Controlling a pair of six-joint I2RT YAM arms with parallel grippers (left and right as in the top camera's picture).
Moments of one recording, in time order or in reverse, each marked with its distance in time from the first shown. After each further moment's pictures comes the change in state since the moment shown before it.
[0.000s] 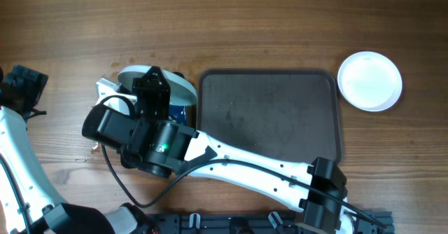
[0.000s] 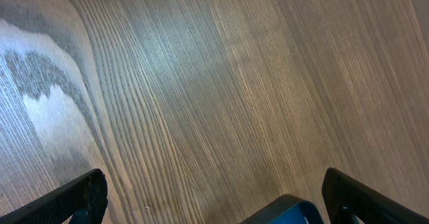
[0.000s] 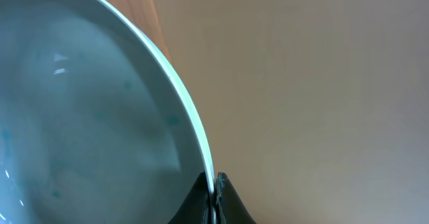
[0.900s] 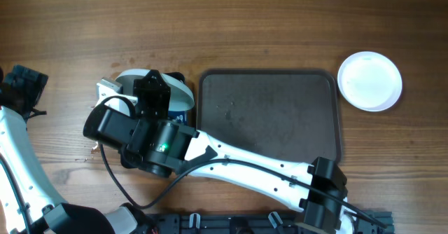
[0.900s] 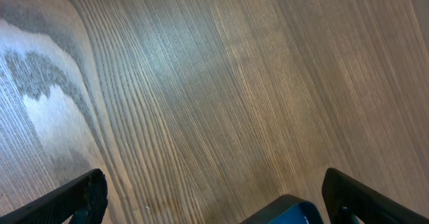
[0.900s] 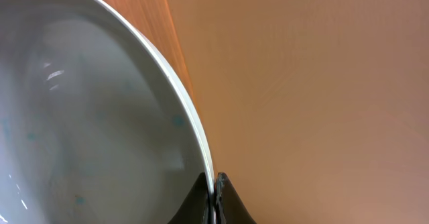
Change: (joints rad) left arm 0.000 0.000 0.000 0.000 0.000 0.000; right arm -0.002 0.000 0.000 -0.032 -0.065 0.063
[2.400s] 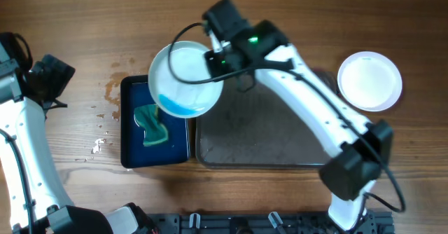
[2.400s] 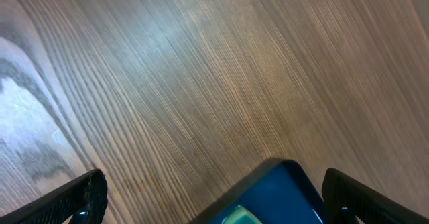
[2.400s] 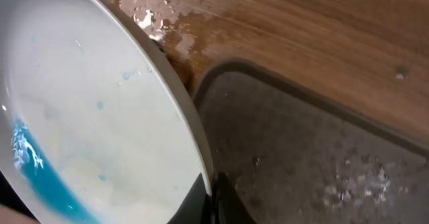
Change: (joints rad) left arm -0.150 0.000 0.000 -0.027 0.000 0.005; right arm -0.542 -0.047 -0.015 -0.406 -1.022 0.877
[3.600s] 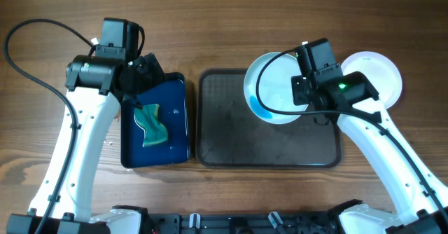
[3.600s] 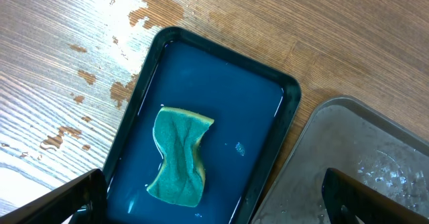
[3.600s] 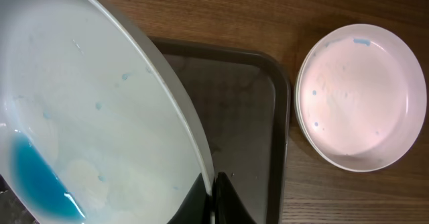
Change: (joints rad) left arm -0.615 0.000 0.000 -0.119 -0.080 -0.019; right arm -0.338 -0.573 -0.773 0.216 0.278 -0.086
